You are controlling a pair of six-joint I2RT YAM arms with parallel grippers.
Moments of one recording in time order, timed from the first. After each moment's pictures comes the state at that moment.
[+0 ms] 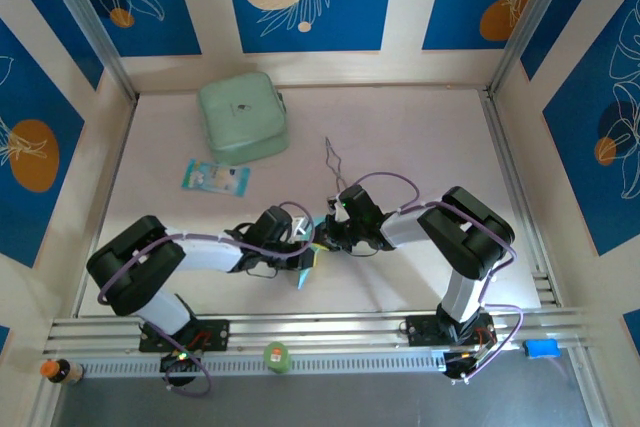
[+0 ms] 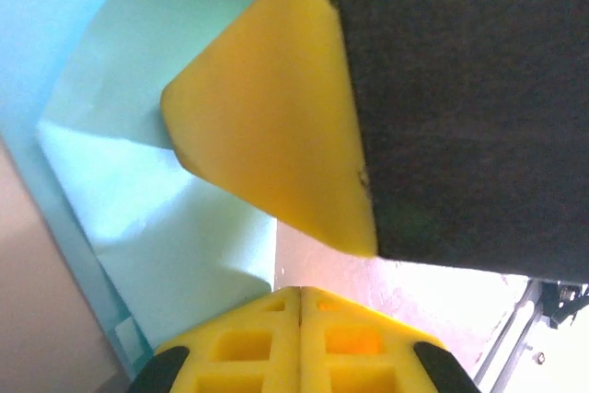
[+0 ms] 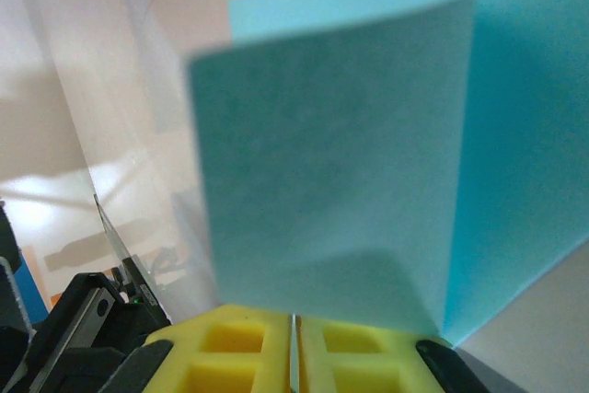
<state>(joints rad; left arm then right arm) -0.83 1.55 0.51 0.17 0.43 -0.76 0.71 1.77 0.63 0.31 -0.57 1.05</state>
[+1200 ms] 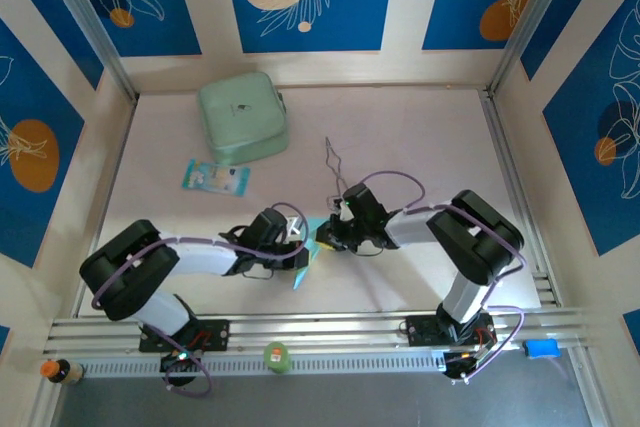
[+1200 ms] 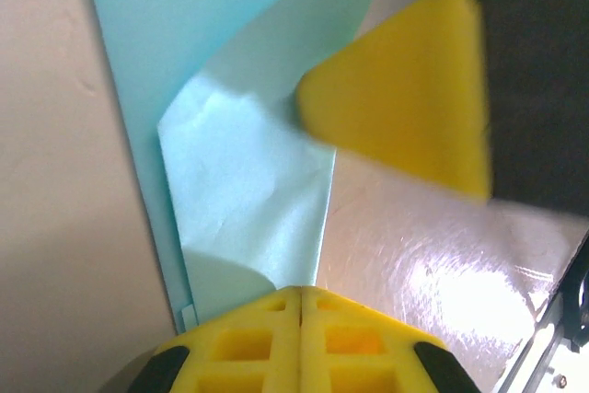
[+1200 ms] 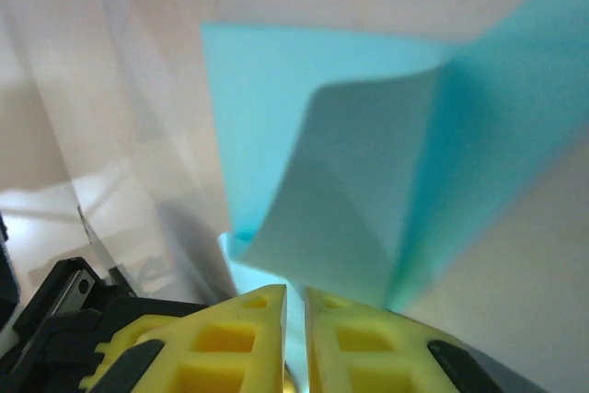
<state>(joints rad) -0.81 1.51 0.46 0.18 0.37 -0.77 0.68 1.69 0.63 0.20 -0.53 1.02</state>
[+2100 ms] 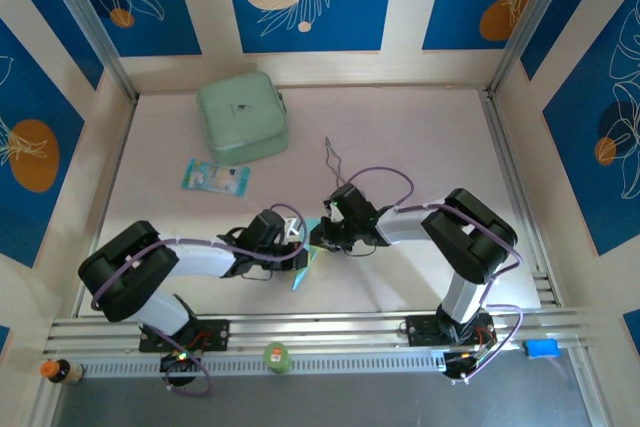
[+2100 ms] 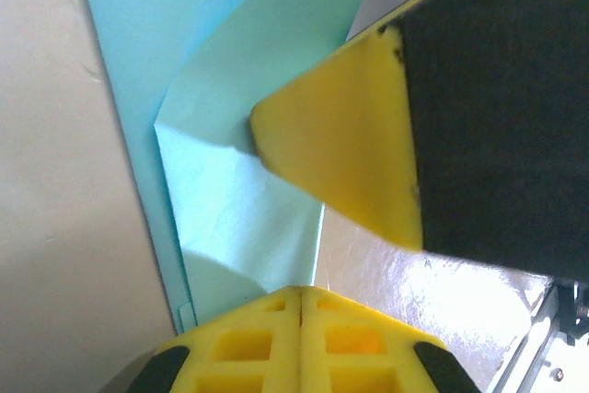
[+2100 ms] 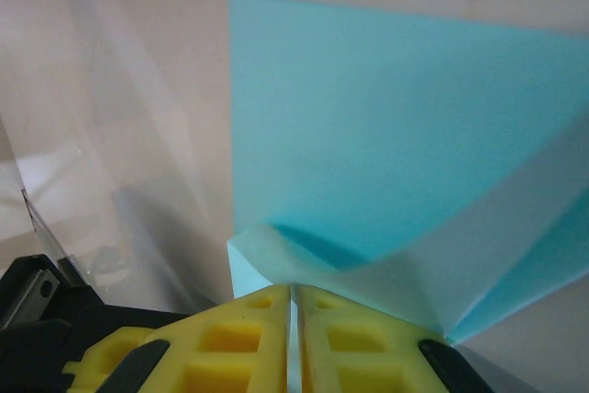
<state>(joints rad) -0.81 1.51 0.44 0.22 0.38 -0.77 0.74 1.74 0.71 0.10 -0.48 0.94</state>
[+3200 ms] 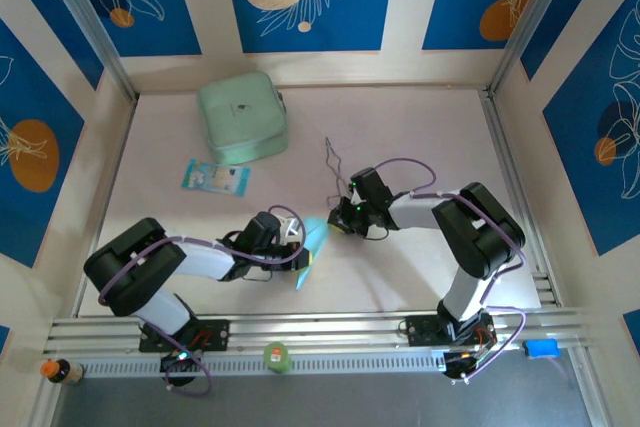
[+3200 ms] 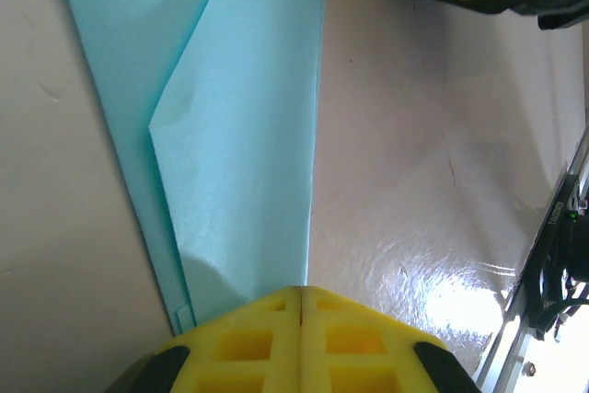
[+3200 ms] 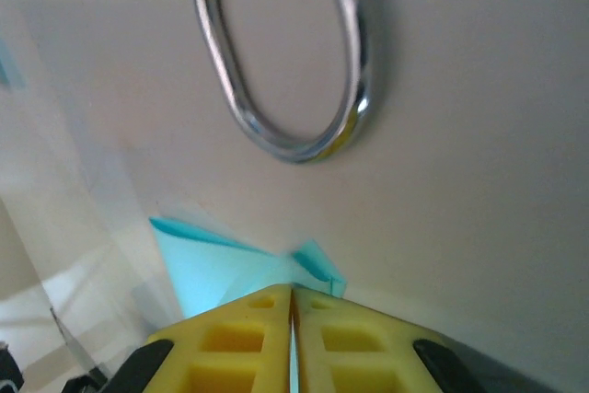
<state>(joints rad) -0.80 1.54 0.38 0.39 0.44 -0.79 0.56 1.73 0.75 0.00 -0.42 0.99</state>
